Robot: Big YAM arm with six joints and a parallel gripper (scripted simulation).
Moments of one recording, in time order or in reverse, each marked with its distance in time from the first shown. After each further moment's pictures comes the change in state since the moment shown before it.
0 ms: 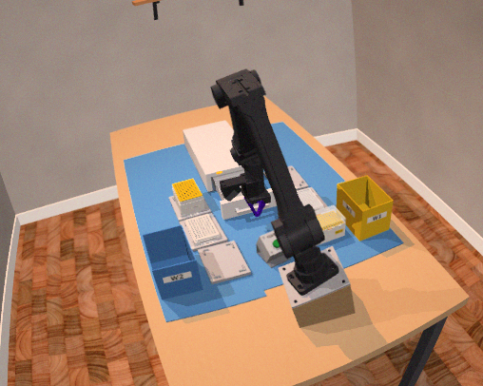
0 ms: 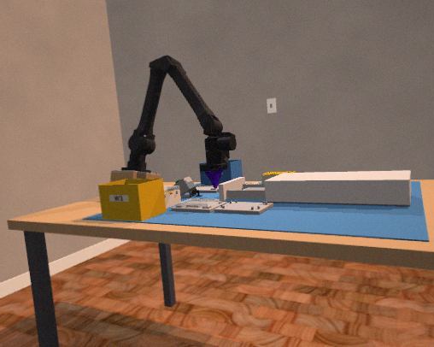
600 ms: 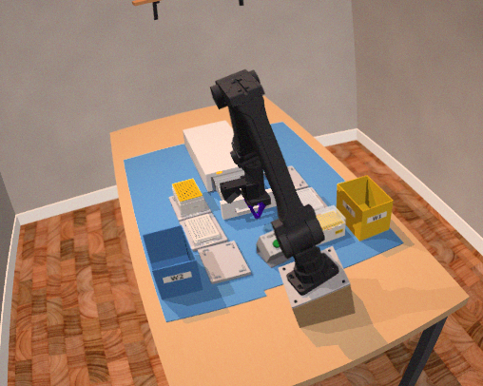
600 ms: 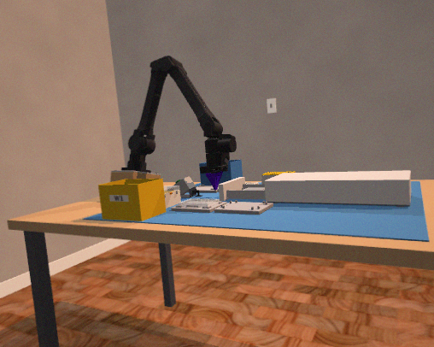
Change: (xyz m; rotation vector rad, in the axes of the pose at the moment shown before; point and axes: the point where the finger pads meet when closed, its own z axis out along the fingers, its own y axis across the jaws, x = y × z) arm 0.000 0.000 0.008 0.002 0.000 -0.001
